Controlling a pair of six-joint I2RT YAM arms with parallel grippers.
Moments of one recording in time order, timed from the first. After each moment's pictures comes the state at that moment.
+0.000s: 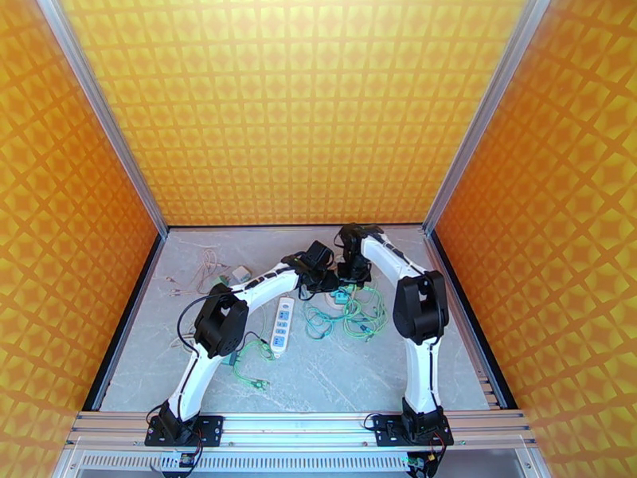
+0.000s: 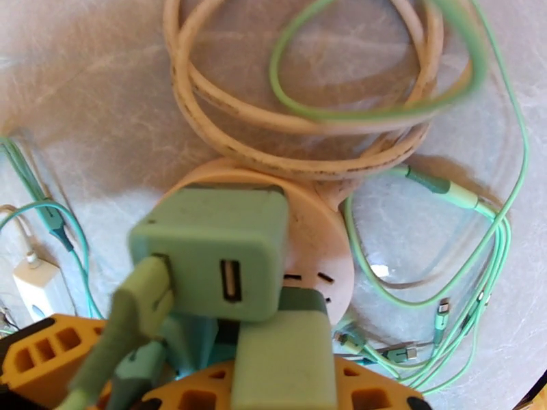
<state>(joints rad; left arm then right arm) -0.75 2.32 1.93 -0.58 0.23 -0.69 0.26 2.12 1.88 -1.28 -0.08 0.30</state>
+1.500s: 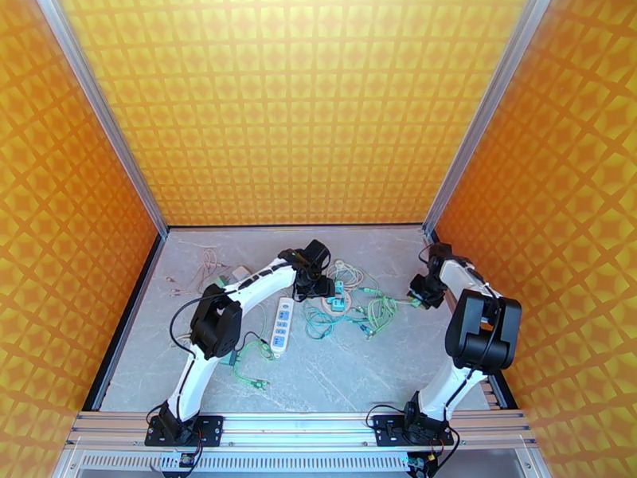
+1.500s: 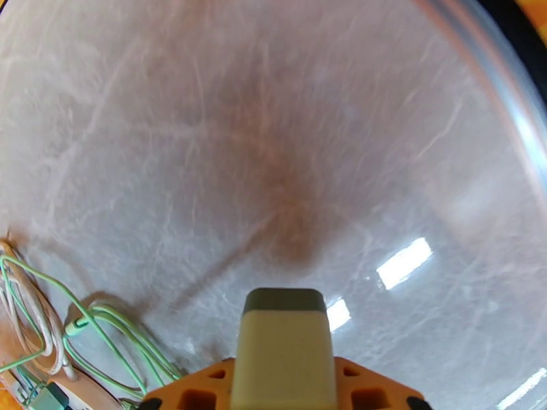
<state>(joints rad) -0.74 2.23 2.00 -0.92 0.19 -0.65 -0.29 1.83 1.30 -0.86 -0.06 0.46</state>
